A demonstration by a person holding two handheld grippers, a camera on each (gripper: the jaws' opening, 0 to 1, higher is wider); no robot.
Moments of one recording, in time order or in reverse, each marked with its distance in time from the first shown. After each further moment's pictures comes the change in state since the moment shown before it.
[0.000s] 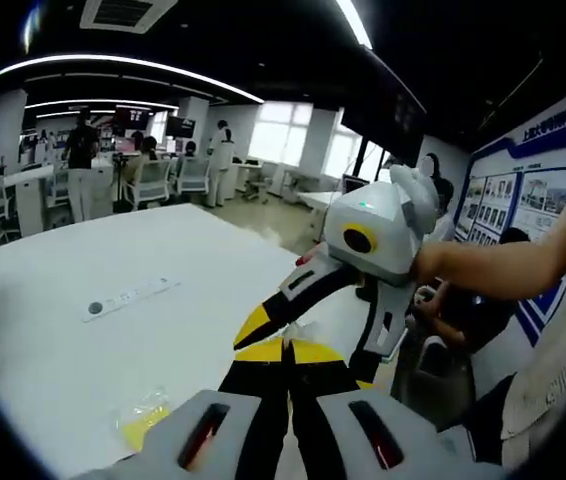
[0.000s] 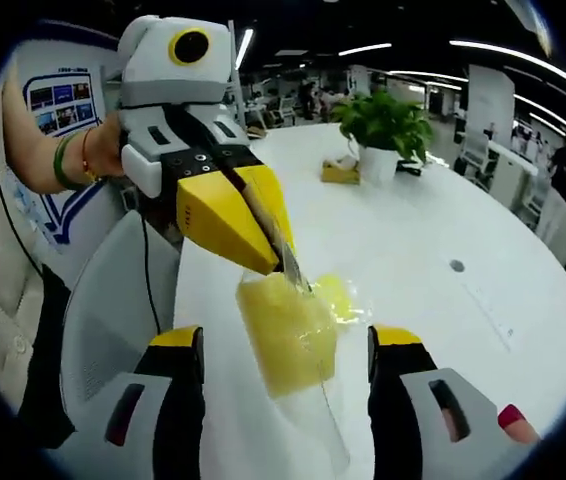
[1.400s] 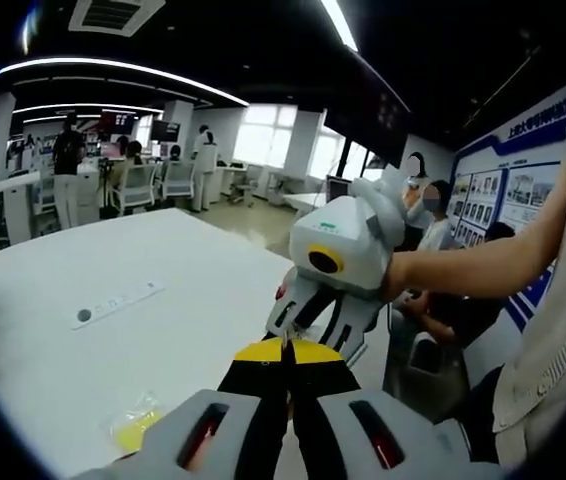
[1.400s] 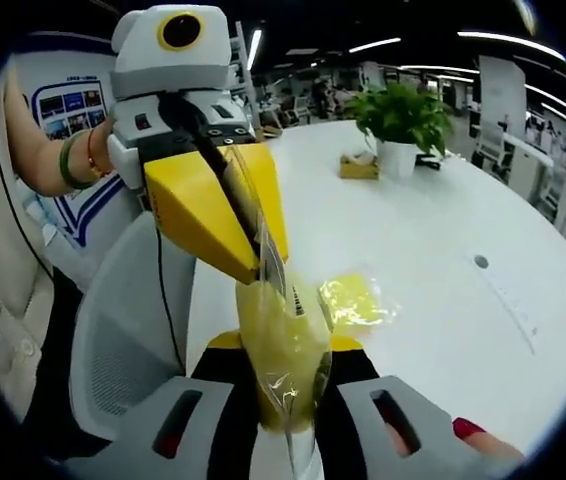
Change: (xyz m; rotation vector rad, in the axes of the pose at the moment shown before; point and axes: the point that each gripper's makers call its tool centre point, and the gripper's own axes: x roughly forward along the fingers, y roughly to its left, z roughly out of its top) left arm -0.002 -0.009 -0.001 0.026 -0.008 -0.061; right arm 0.012 0.015 -0.006 0.025 0.004 0.090
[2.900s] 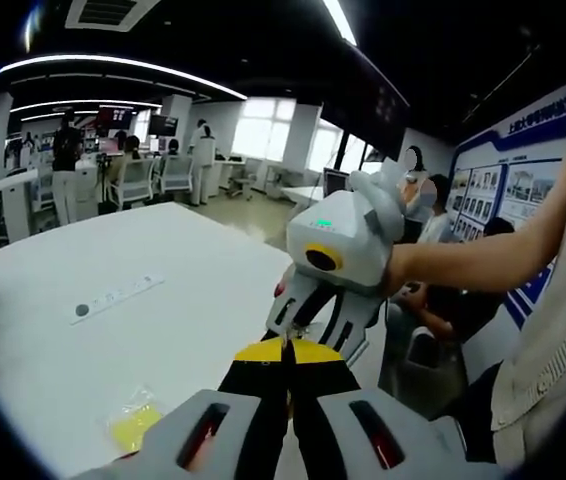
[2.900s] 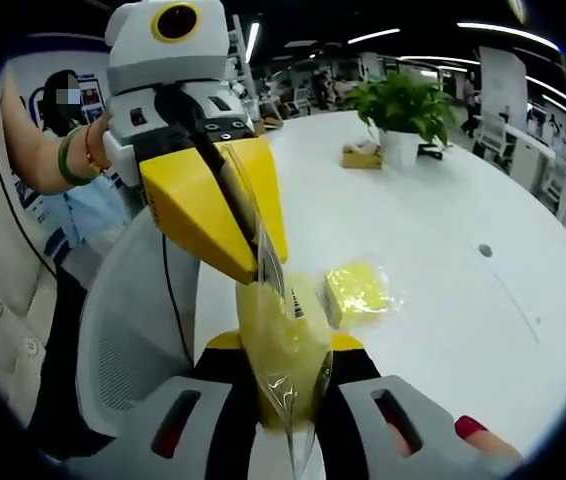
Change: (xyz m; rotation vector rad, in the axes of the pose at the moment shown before) left arm 0.001 -0.009 -0.006 -0.001 0.027 0.000; right arm -0.002 0.009 -0.009 0.015 0.034 0.006
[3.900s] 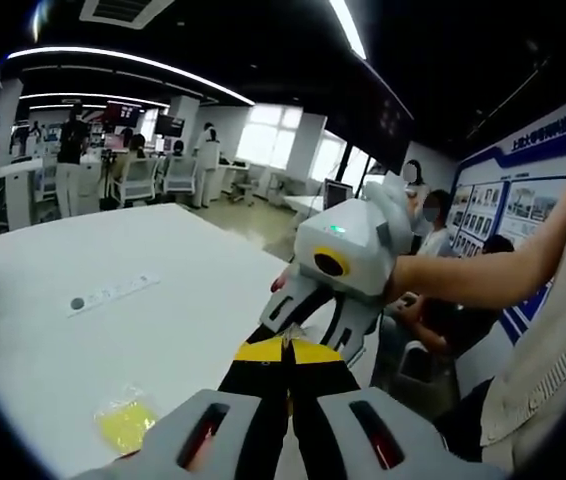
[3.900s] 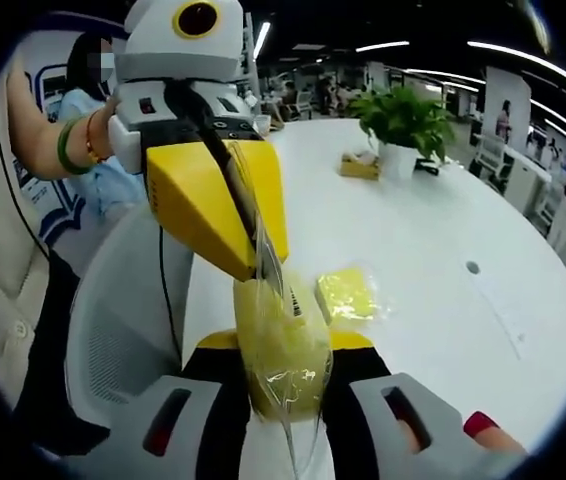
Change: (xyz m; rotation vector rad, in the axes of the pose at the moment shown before) left arm -0.003 -0.010 0.005 -0.054 -0.034 -0.001; right arm -0.008 -0.002 0.004 -0.090 -0.002 -0.048
